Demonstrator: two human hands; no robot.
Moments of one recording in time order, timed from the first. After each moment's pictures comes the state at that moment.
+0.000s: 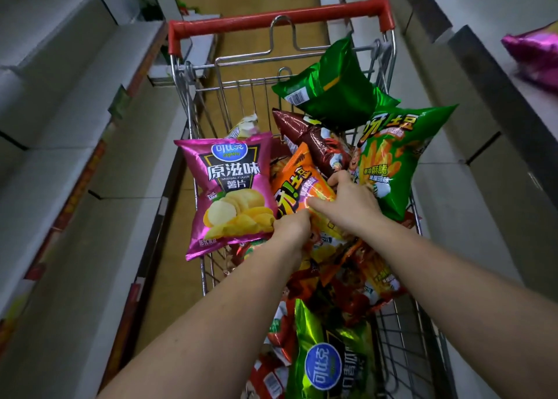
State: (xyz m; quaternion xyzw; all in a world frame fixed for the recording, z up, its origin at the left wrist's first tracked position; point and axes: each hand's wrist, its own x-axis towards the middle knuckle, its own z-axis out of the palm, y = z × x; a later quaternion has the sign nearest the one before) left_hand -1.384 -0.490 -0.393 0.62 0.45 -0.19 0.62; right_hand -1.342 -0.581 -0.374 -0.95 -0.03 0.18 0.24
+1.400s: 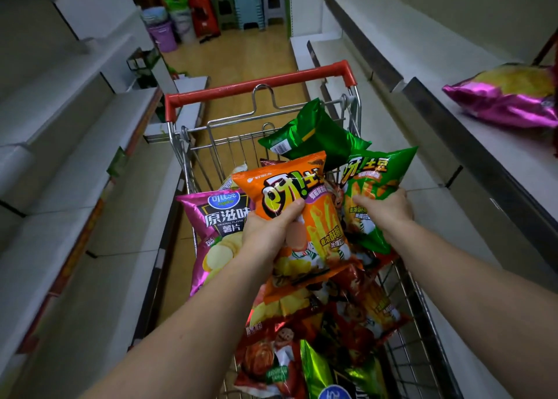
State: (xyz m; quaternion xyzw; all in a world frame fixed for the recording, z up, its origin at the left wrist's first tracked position) left_hand -1.372 -0.453 -0.342 0.68 0.29 -0.08 0.67; right_hand -1.307 -0.635 -0.361 -0.82 0.28 0.04 0.49
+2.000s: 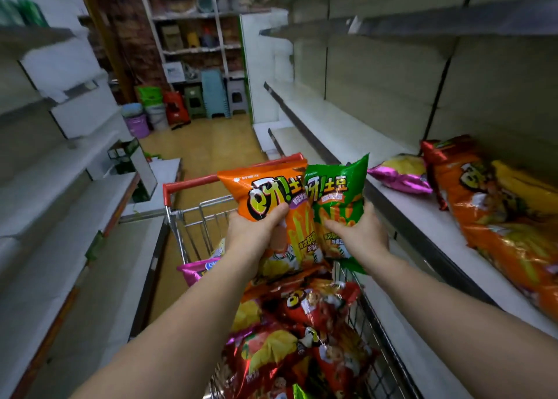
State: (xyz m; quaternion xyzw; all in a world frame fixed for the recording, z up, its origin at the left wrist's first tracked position) left_hand -1.390 -0.458 -0.208 0.74 0.17 0.02 0.65; right_hand -1.388 -0.633 -0.229 -0.84 0.16 -0.10 0.50
